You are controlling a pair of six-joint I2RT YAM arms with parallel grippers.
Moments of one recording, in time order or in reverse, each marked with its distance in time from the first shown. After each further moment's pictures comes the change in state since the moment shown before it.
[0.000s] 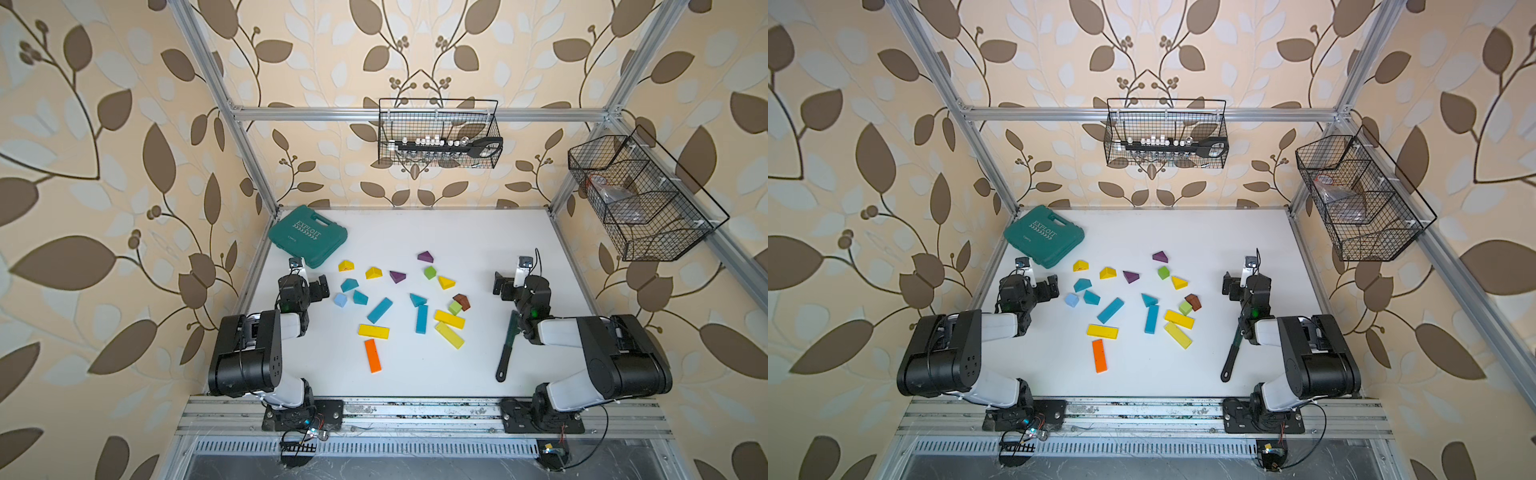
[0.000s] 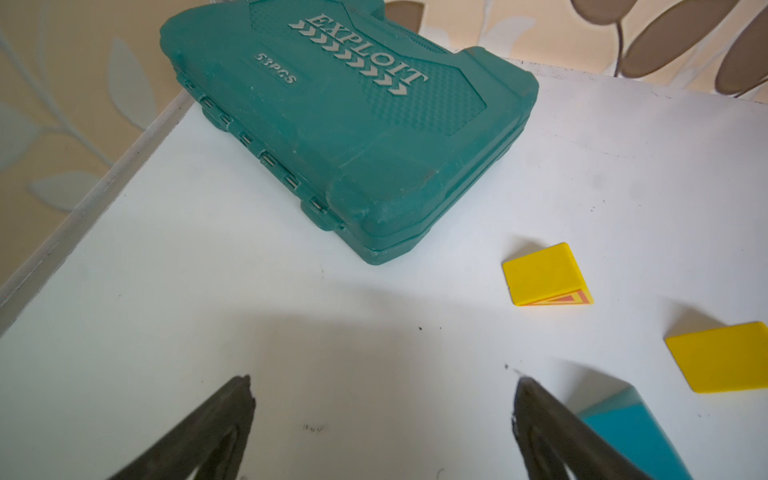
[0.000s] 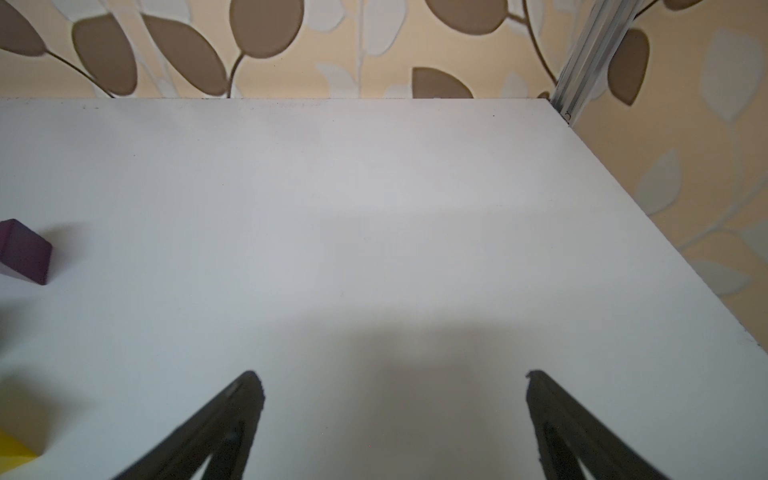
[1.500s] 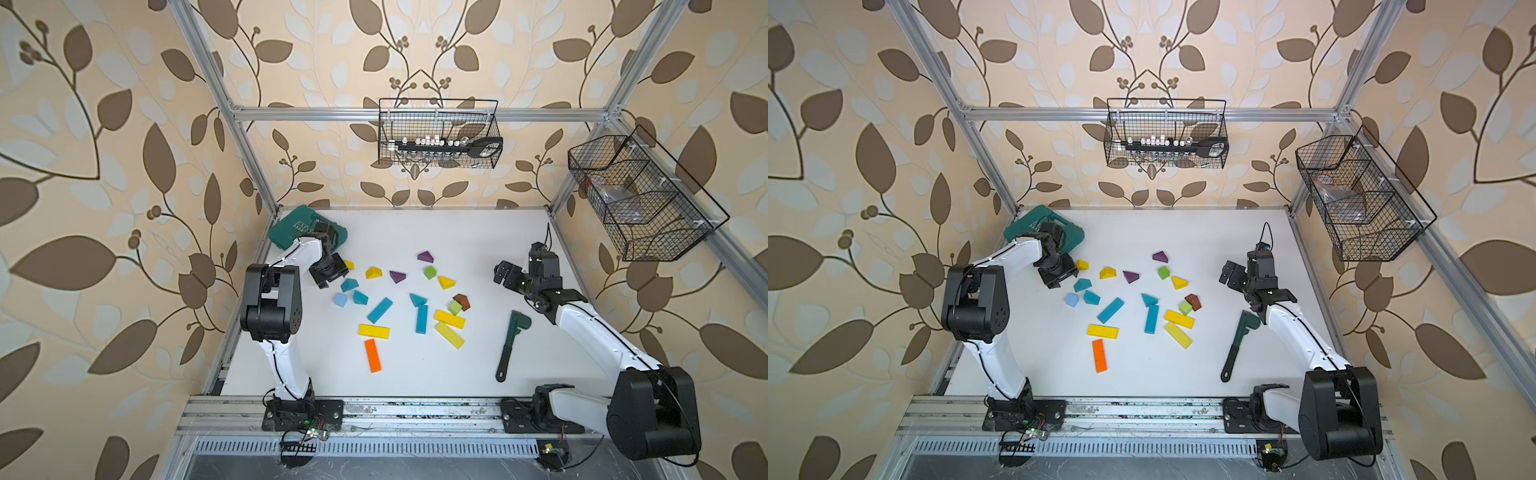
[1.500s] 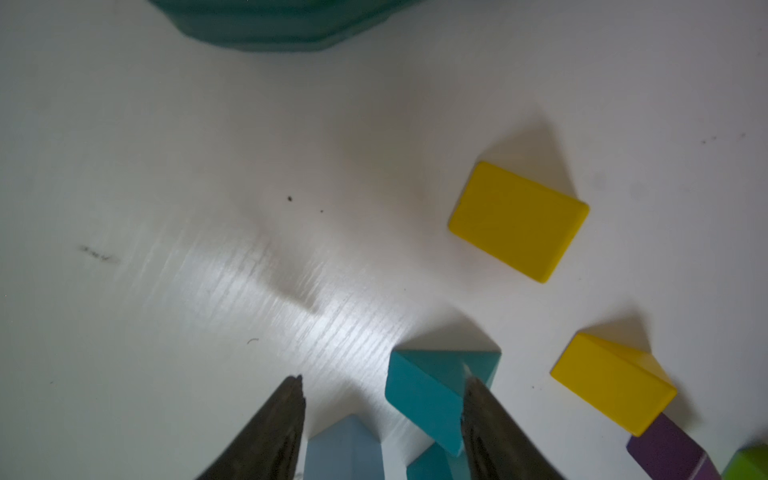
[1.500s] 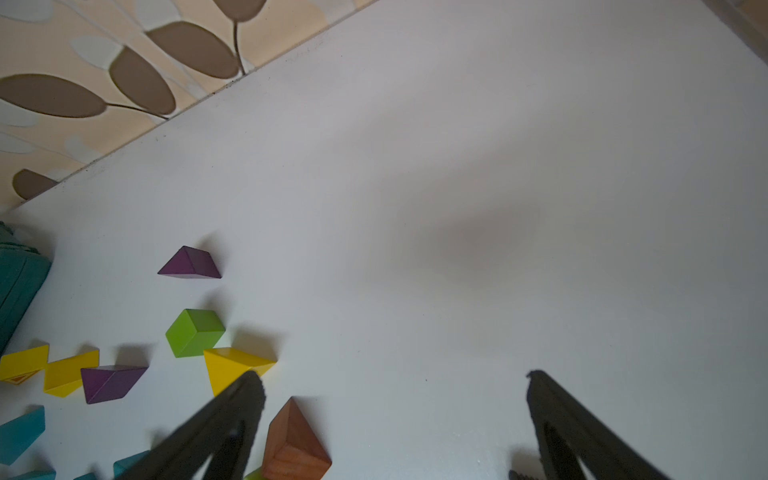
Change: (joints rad) left arm -0.215 0.407 0.977 -1.424 0.001 -0.595; right arm 0.027 -0.293 0.368 -1.003 -0.113 0.436
